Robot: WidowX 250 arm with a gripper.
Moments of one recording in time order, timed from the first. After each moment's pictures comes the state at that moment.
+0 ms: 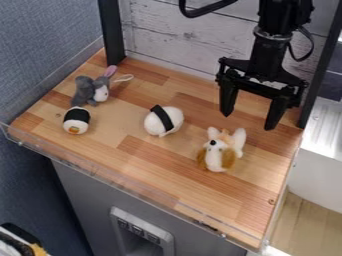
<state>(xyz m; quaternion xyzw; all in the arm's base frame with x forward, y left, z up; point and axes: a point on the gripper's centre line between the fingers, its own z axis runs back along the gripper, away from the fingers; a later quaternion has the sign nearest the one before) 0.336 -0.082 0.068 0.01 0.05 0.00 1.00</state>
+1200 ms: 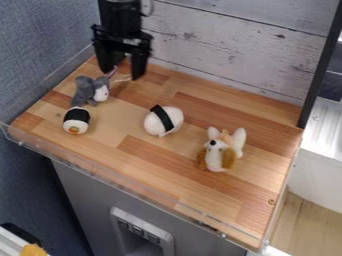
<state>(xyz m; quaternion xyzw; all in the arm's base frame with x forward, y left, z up) 0.350 0.142 0.060 -0.01 0.06 0.03 1.00</state>
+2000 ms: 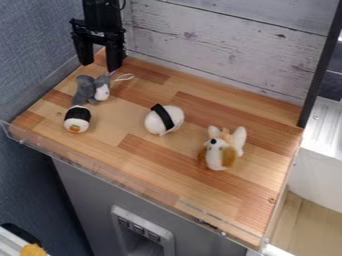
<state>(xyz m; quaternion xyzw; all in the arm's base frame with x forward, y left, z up) 0.360 0.187 0.048 -0.01 0.06 0.02 1.00</state>
